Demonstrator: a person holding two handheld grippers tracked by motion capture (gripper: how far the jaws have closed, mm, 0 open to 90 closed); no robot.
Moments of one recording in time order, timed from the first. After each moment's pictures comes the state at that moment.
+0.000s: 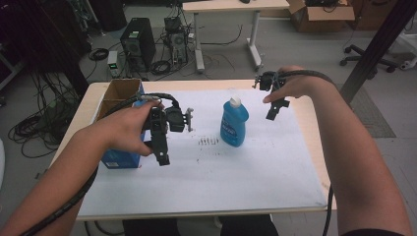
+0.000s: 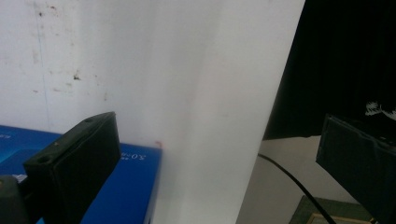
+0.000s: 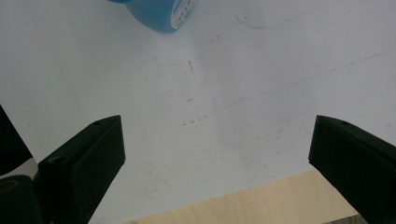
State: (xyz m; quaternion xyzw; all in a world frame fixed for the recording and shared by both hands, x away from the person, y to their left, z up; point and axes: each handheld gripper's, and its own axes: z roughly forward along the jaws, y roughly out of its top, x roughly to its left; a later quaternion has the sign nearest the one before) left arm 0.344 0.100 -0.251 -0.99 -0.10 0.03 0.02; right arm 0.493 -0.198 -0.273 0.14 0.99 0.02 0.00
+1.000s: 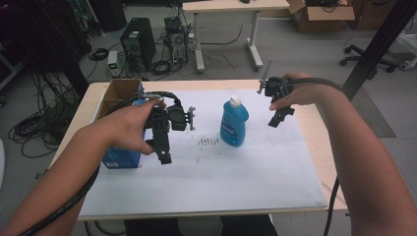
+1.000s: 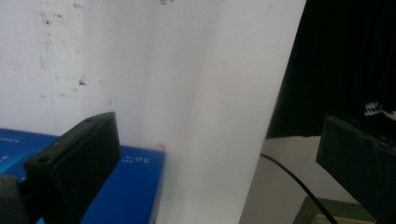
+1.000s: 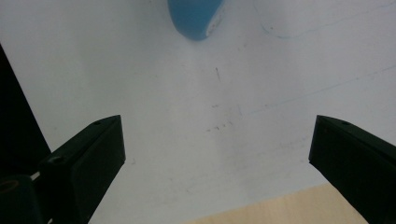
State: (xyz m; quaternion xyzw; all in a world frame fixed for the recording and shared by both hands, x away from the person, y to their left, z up) left arm 0.344 0.094 -0.247 -0.99 -0.10 0.02 0.02; right arm 0.459 -0.210 -0.271 0.14 0.99 0.08 0.00
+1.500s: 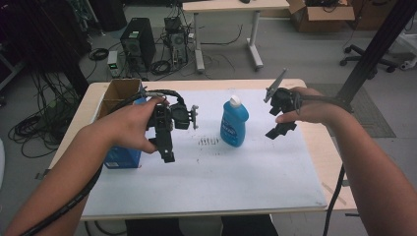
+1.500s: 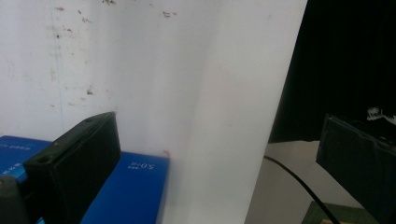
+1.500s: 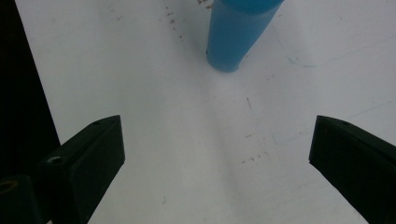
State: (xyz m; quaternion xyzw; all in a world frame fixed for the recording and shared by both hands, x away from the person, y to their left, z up) left arm 0.345 0.089 -0.241 -1.00 -0.09 0.01 0.01; right arm 0.420 -0.223 -0.283 0.15 0.97 0.19 0.02
